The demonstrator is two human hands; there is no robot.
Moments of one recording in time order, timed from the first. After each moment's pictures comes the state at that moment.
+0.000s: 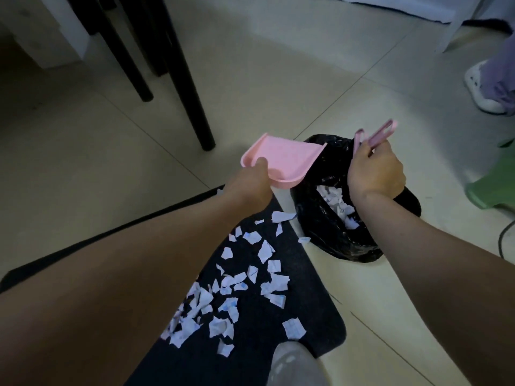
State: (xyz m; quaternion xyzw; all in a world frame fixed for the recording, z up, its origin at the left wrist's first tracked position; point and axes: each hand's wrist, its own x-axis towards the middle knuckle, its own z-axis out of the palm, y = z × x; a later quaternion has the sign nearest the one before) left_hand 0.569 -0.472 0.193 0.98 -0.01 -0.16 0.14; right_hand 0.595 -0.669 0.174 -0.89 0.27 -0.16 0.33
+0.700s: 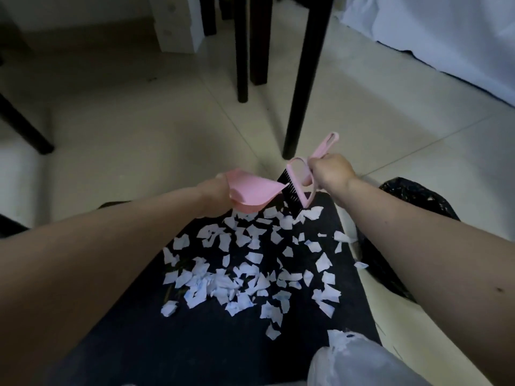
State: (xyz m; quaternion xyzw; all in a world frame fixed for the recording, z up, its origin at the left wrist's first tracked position) left_hand 0.451 -0.226 0.221 0.93 0.20 -0.21 0.23; right_hand 0.554 -0.429 0.246 -0.89 -0.01 0.17 0.43
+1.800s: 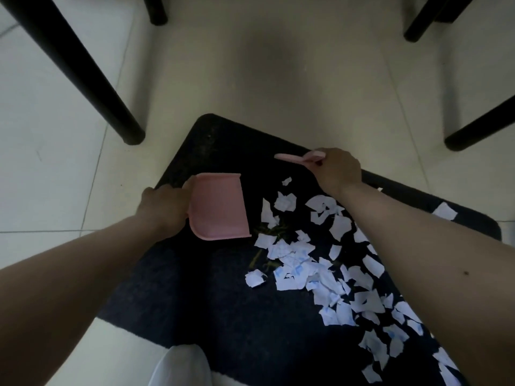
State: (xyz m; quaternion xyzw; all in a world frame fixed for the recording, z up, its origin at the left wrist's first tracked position) left_hand 0.235 0.001 0.026 0.91 0.34 -0.24 0.04; right_hand 0.492 -0.155 0.064 -0.90 -0.34 0.22 0.13
